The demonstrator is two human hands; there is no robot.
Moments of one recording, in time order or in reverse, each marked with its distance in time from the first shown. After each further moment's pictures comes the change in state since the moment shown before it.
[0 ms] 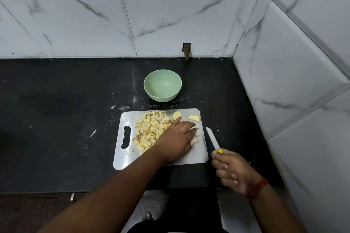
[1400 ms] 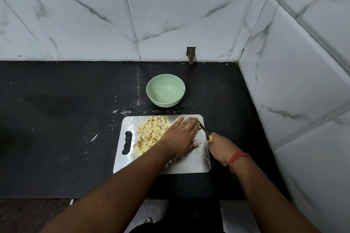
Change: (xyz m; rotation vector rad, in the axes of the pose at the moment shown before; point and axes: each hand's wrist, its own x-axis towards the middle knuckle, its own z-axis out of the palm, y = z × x) left_hand 0.034 -0.016 0.002 0.103 -0.247 -0.091; right_hand 0.063 -0.058 0.034 -1.380 0.393 -0.107
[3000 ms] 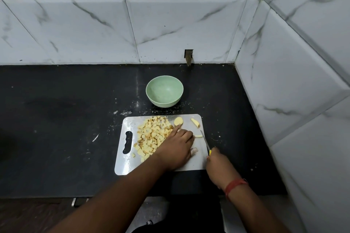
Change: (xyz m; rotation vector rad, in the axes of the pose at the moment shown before) left_hand -0.036 0.016 0.016 0.021 0.213 0.066; right_hand -0.043 0.017 0.052 0.025 0.164 0.012
